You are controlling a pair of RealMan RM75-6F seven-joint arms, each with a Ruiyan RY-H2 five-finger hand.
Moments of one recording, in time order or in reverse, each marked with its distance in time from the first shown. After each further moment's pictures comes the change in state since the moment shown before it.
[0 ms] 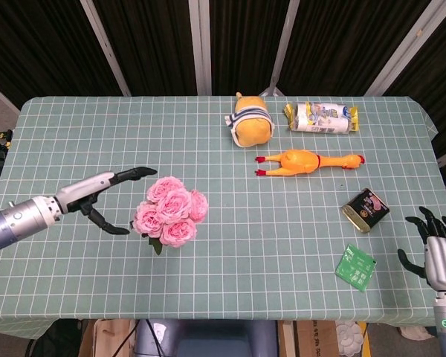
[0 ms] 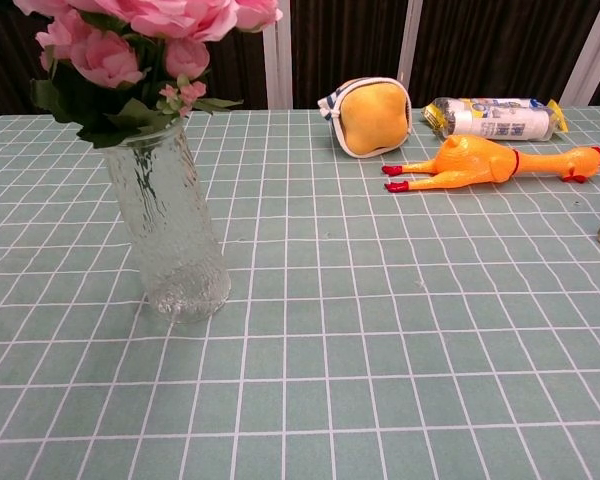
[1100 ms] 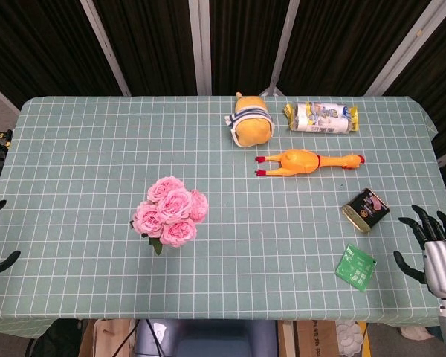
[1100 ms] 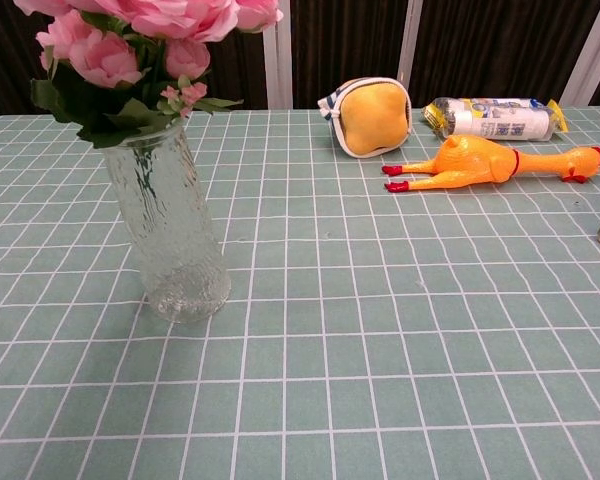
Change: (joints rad) left arm 0.837 -0.384 0.041 -0.040 -0.482 0.916 1.745; right arm -0.019 0.042 -0.044 0.023 -0.196 0.105 0.095
